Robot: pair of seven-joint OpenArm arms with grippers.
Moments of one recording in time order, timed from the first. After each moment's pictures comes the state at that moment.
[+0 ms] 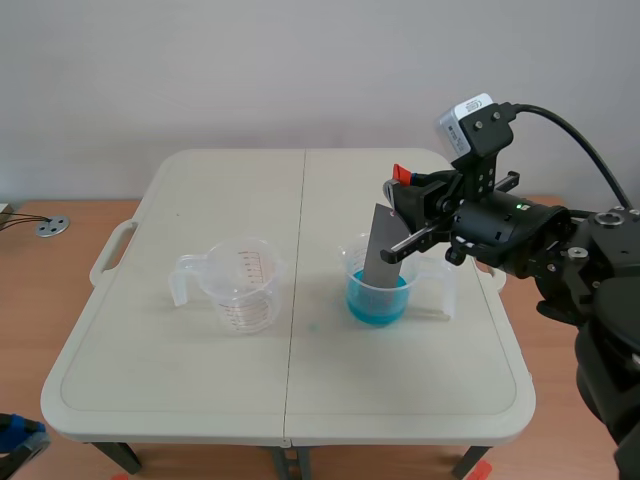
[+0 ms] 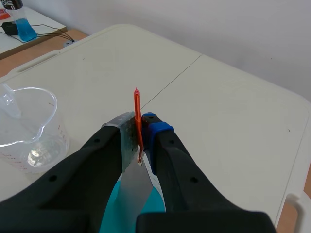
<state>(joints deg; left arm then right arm) 59.2 -38.1 -11.3 121.1 -1.2 -21.6 9.6 4.2 3.0 7.1 76.0 -11.5 44.9 8.3</state>
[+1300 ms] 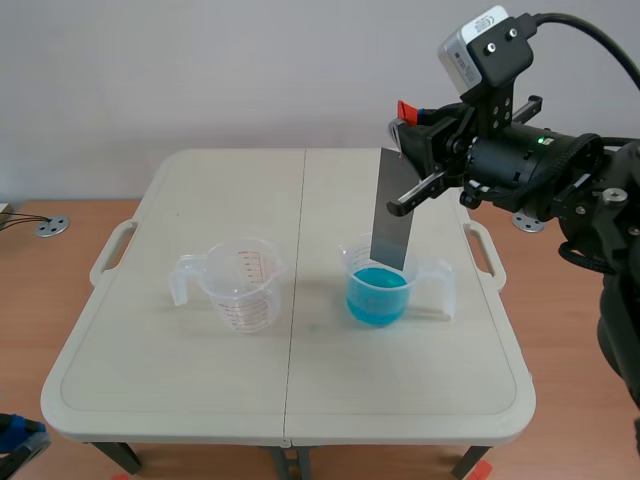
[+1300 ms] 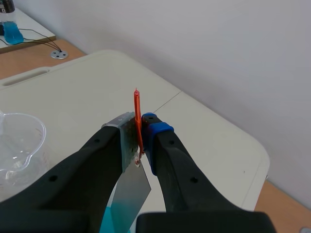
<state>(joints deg) 59.2 -38.1 -11.3 121.1 -1.2 -21.6 9.6 4.8 3.4 7.1 89.0 -12.8 45.1 4.0</state>
